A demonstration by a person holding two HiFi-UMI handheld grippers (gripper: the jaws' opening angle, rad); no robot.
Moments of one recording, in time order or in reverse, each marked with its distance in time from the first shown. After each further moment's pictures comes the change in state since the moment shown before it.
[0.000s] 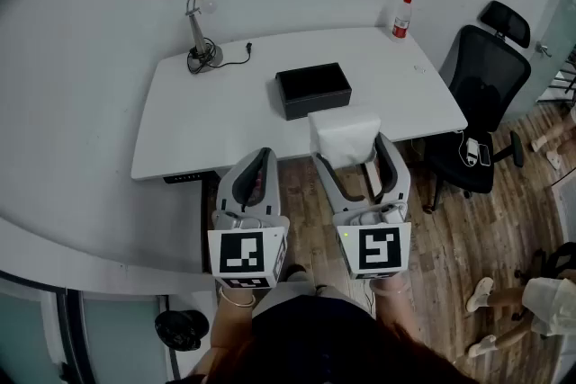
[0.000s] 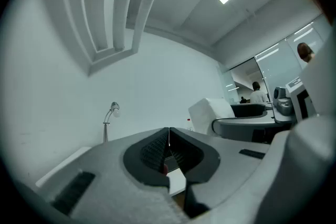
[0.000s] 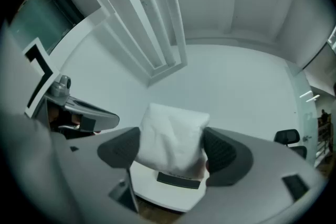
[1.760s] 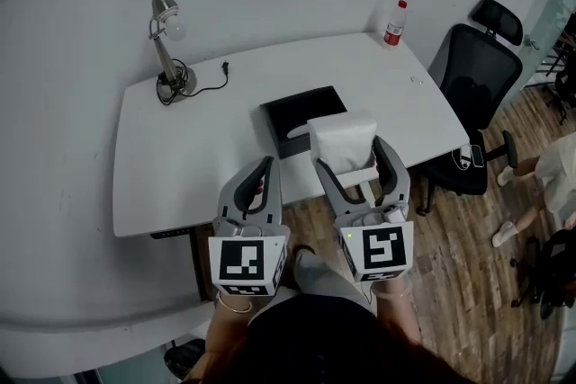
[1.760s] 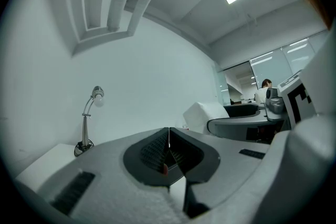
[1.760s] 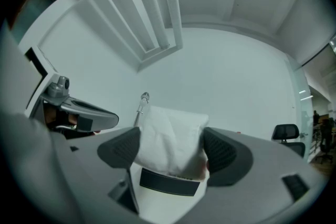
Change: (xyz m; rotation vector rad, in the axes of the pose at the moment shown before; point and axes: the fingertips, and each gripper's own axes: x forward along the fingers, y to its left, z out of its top) left arm 0.129 0.050 -0.038 -0.047 0.043 -0.149; right arm 0.126 -0.030 -0.054 -0.001 0.129 -0.063
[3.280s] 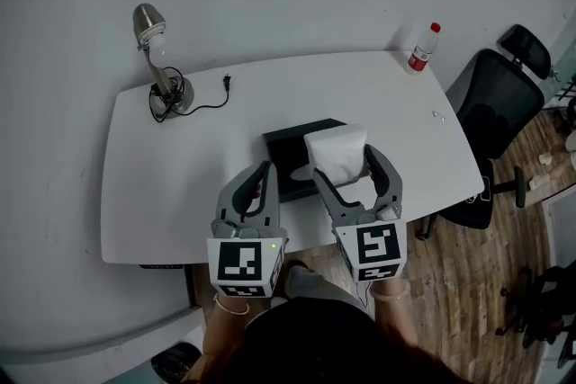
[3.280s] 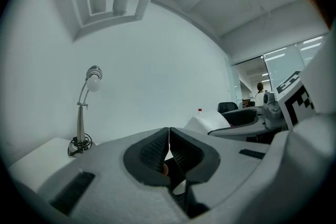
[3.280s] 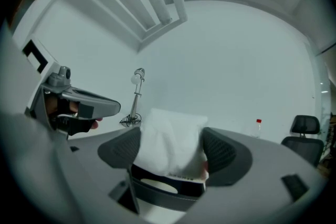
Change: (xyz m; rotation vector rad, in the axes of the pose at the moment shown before) left arm 0.115 0.063 -0.034 -0.048 0.068 0.081; right arm 0.136 -0.029 -0.068 0.016 0.173 0.124
